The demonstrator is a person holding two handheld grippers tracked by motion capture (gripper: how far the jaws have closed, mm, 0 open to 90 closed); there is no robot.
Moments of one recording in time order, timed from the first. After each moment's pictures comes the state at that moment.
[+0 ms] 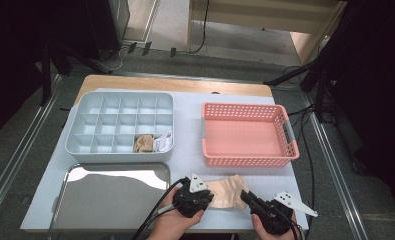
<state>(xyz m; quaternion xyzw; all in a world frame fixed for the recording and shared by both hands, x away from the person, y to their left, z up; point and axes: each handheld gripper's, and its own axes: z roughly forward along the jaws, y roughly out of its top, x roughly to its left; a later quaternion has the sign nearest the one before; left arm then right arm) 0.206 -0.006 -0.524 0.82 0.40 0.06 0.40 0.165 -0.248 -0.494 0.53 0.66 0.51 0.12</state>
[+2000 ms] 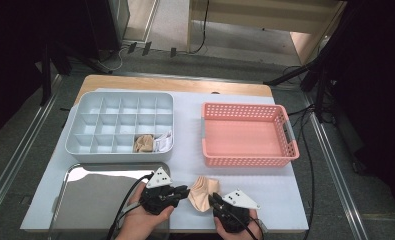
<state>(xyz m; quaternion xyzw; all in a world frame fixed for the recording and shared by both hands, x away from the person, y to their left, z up) 0.198 0.072 -0.507 0.79 0.40 0.03 0.47 0.172 -0.160 -0.528 0.48 0.76 0.41 0.16</state>
